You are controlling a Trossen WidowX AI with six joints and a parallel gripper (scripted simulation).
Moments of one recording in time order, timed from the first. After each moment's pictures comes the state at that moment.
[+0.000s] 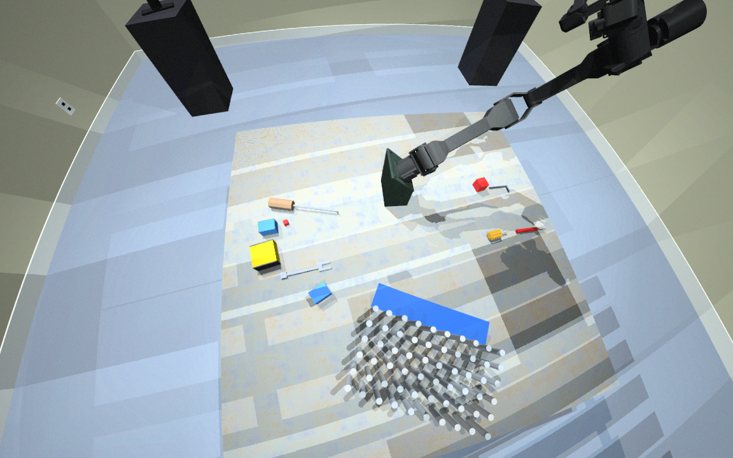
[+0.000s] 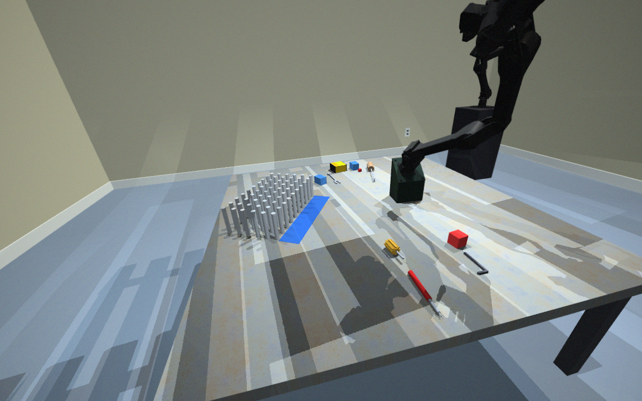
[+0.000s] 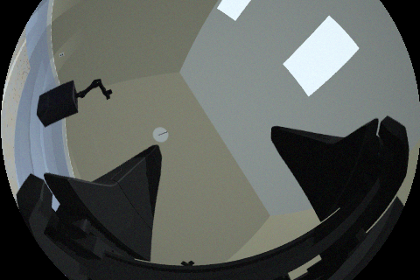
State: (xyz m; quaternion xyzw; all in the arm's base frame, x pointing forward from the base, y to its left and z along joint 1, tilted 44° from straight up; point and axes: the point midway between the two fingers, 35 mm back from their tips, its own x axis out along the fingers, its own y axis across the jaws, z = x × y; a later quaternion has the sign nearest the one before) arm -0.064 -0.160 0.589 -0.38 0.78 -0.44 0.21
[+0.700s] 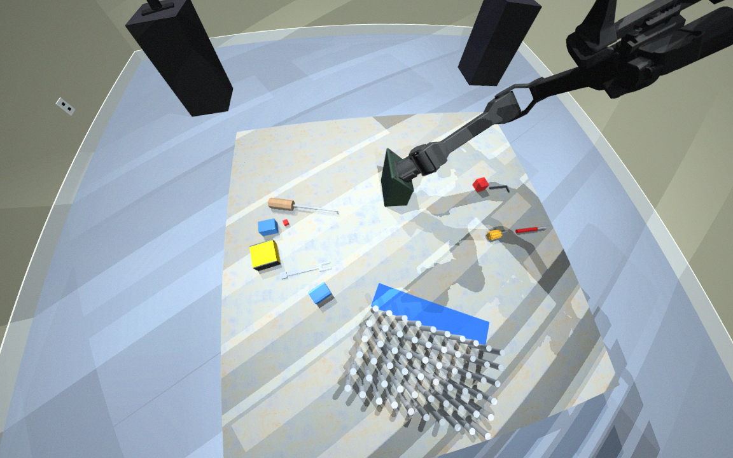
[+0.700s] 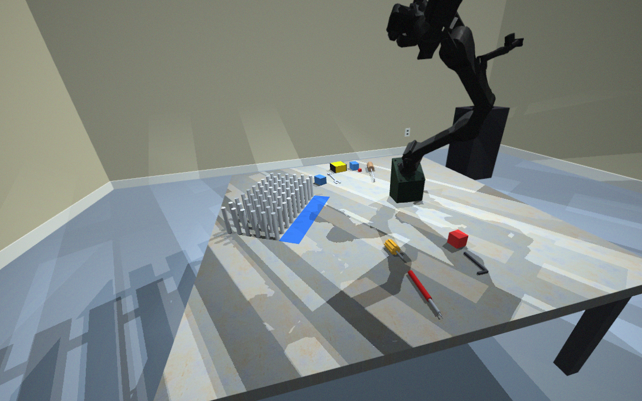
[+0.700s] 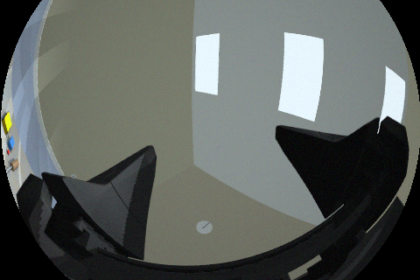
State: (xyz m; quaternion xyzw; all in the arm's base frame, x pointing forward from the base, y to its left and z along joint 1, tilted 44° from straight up) arm 0.105 -0.262 0.531 -0.48 0.56 -0.49 0.46
